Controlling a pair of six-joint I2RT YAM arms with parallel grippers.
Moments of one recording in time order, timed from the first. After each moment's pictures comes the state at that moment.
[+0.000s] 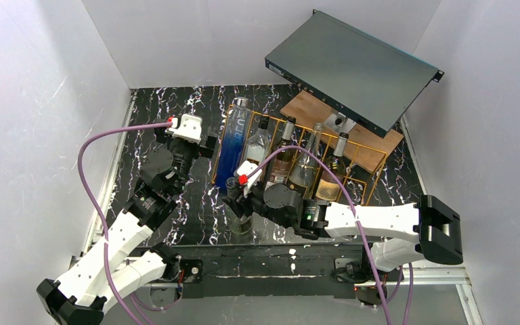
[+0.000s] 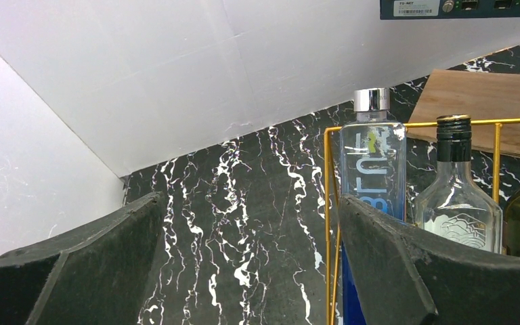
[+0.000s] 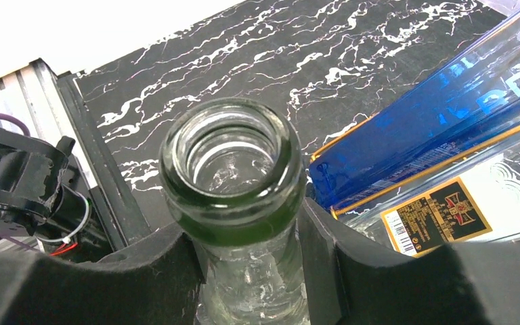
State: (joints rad) left arm -0.62 0.79 0.84 0.04 -0.46 0.33; right arm 1.36 1.35 0.87 0.33 0.32 0.09
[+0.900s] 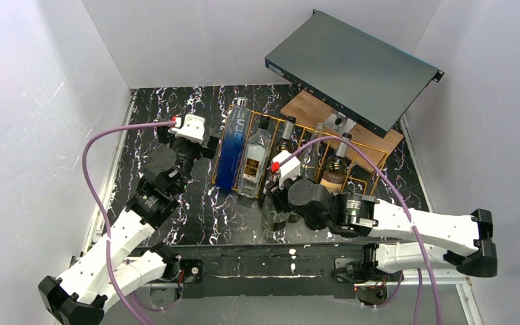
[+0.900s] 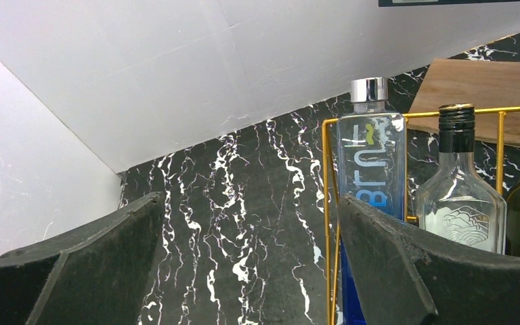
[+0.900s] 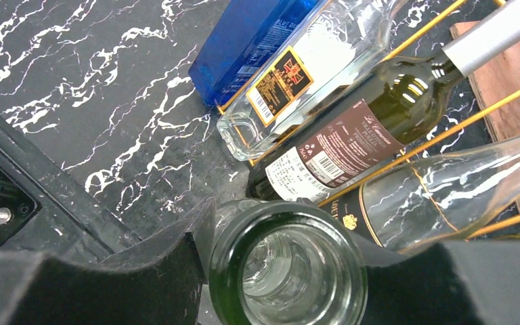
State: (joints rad) left arm -0.62 0.81 0.83 0.04 -0.46 0.33; right arm 1.36 1.07 0.97 -0.37 0.60 0.22
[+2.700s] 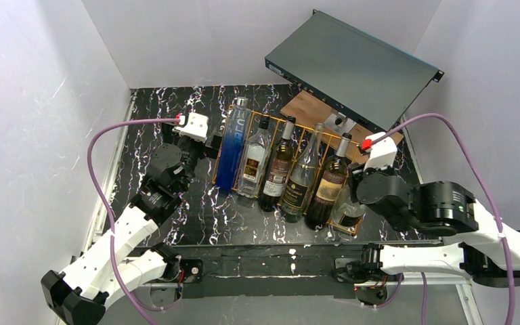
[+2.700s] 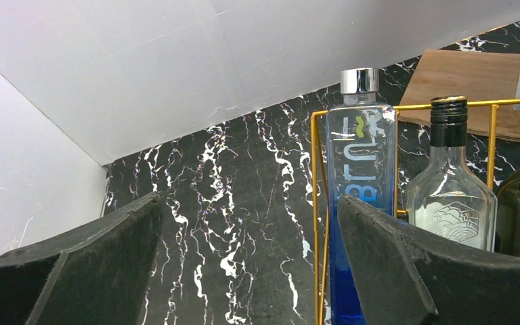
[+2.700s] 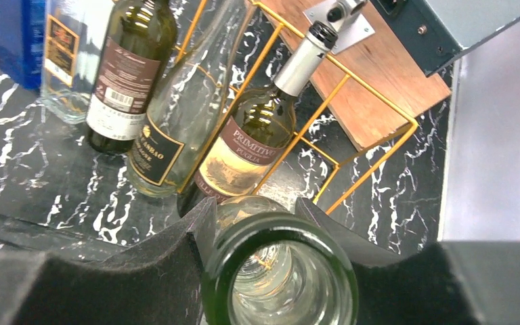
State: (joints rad) left arm -0.62 0.85 0.83 0.04 -0.45 0.29; right arm 1.36 0.83 1.41 -1.37 0.91 0.56
